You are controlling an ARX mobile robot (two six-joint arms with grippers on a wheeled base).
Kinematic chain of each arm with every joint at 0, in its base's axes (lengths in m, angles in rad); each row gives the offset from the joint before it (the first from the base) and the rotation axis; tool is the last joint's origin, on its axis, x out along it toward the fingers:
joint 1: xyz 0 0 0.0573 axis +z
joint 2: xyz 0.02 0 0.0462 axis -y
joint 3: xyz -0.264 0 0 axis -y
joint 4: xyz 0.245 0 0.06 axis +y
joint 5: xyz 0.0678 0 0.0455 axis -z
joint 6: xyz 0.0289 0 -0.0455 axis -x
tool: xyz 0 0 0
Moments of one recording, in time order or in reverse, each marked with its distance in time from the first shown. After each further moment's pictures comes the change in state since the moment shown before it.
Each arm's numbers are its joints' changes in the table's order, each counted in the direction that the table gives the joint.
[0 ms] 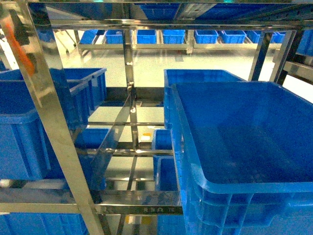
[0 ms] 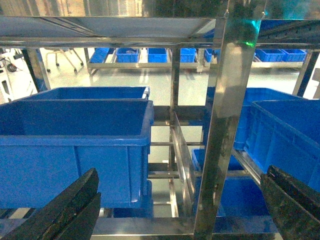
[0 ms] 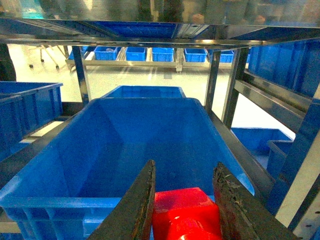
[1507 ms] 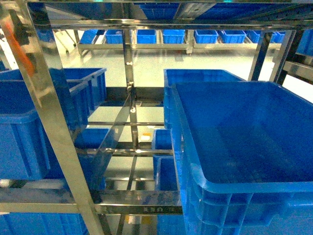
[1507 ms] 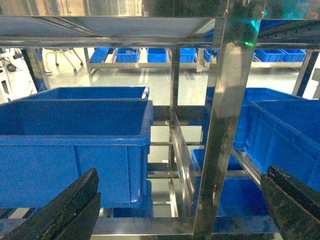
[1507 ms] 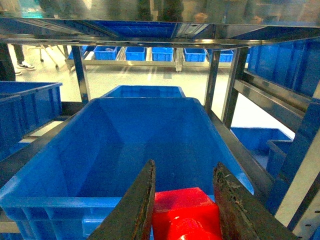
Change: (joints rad) left arm 0.000 0.000 0.000 0.000 0.000 0.000; right arm 0.000 0.000 0.000 0.000 0.000 0.000
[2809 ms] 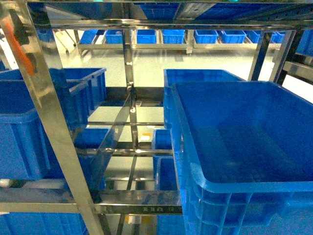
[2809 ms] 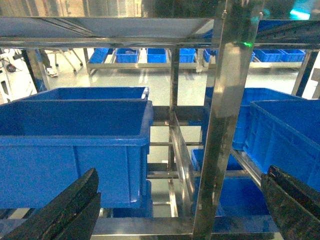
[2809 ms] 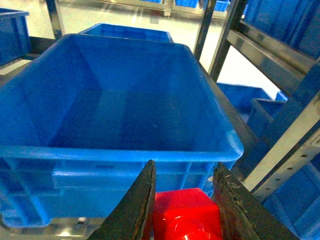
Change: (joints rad) left arm 0.000 0.000 0.000 0.000 0.000 0.000; right arm 0.069 -0.309 0.063 -0.011 0.140 0.096
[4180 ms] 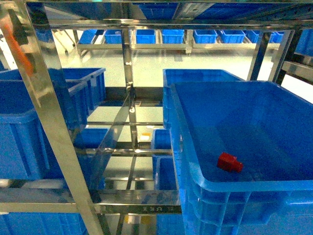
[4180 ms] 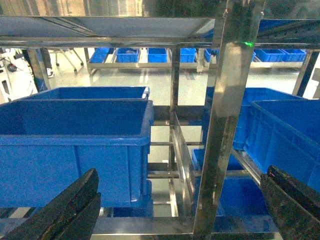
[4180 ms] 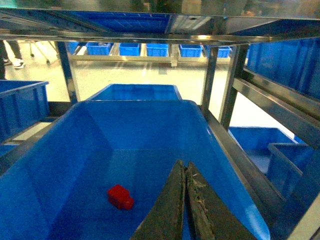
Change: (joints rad) left arm 0.000 0.000 0.000 0.000 0.000 0.000; right arm -0.074 -0.674 -0.011 -0.913 -0.132 -0.089
